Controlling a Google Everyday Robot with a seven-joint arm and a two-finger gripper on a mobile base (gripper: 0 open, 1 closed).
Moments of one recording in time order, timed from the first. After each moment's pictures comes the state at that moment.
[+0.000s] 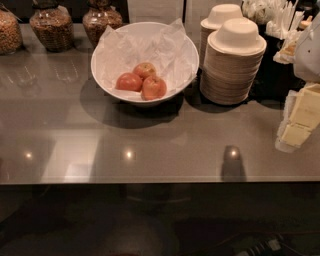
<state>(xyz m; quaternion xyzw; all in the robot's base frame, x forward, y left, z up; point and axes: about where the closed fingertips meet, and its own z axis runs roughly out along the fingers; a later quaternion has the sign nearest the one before) 0.438 -0.217 0.976 -0.60 0.78 -0.03 0.16</state>
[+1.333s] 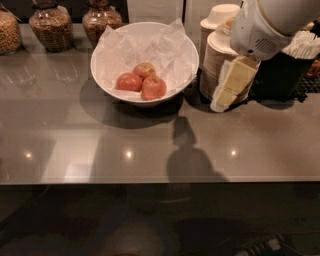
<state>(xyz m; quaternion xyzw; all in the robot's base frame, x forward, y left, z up) 0.535 -0.129 0.984 -0.64 0.71 0.01 0.29</state>
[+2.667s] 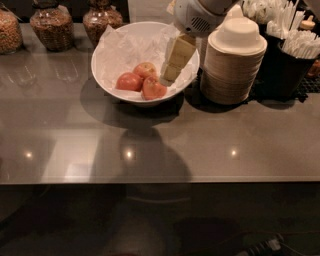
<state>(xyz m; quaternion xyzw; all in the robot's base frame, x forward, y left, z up) 0.603 -0.027 1.002 -0.66 0.67 0.02 0.33</state>
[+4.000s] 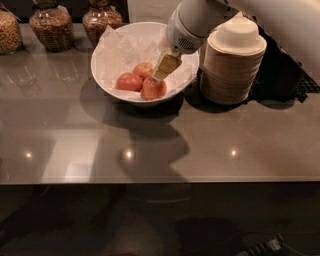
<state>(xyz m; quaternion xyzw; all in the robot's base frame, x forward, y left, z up) 0.652 -0.019 0.945 -0.64 0.70 0.02 0.32</state>
